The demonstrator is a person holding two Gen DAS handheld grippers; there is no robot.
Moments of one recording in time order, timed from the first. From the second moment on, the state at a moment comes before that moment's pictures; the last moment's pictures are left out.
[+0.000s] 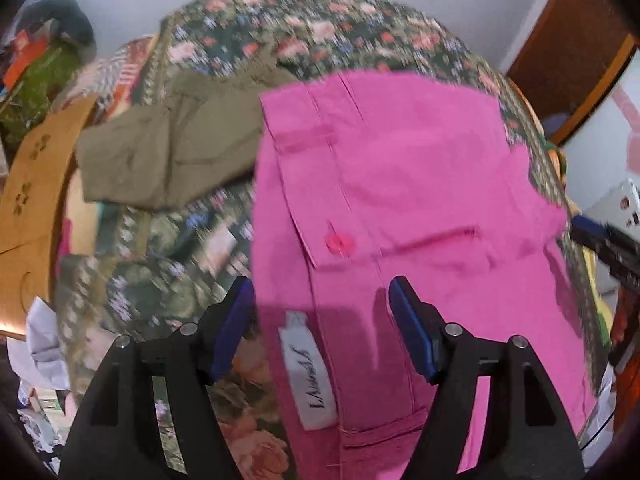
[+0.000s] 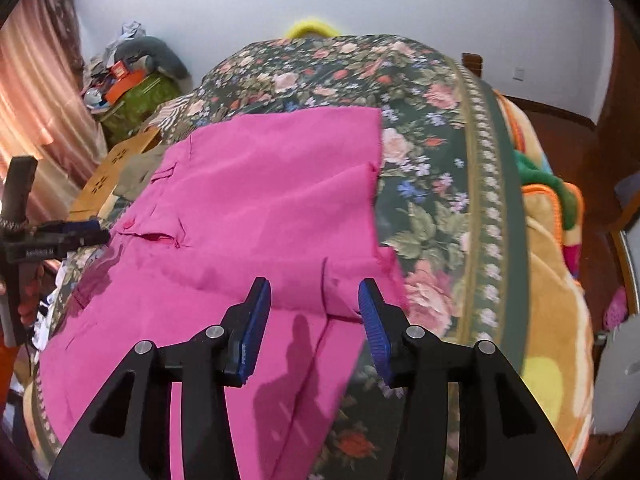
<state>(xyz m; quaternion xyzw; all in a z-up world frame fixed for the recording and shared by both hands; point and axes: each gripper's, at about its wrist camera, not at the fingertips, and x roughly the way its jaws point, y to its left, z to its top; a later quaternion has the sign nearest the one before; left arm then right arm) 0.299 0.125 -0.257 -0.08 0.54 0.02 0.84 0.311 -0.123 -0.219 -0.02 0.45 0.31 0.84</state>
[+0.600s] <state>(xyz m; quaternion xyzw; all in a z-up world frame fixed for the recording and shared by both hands) 0.300 0.125 -0.286 -0.07 0.53 0.03 0.84 0.328 -0.111 -0.255 -0.03 0.47 0.26 0.84</state>
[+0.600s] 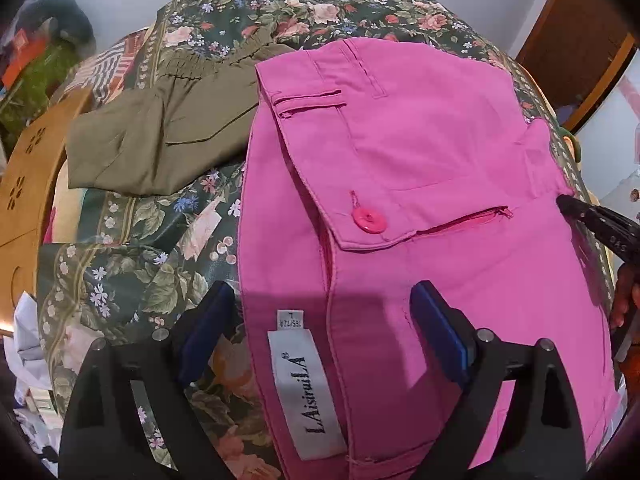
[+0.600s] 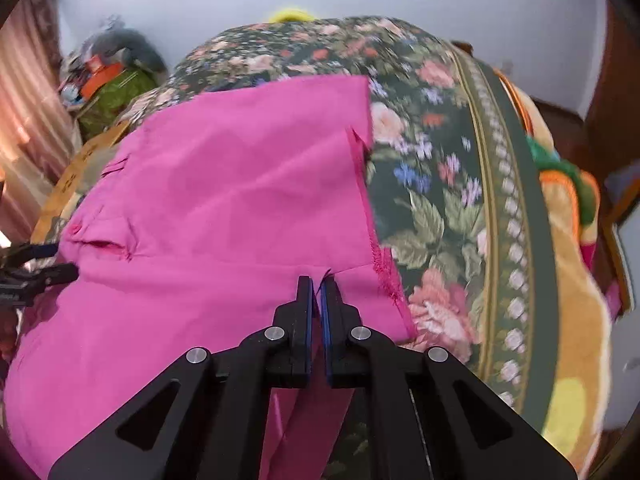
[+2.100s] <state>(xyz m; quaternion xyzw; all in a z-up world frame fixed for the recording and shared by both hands) 0.453 0.202 -0.296 -0.18 0.49 -0.03 0.85 0.464 -0.075 -0.241 -0.02 0.42 0.28 0.86</state>
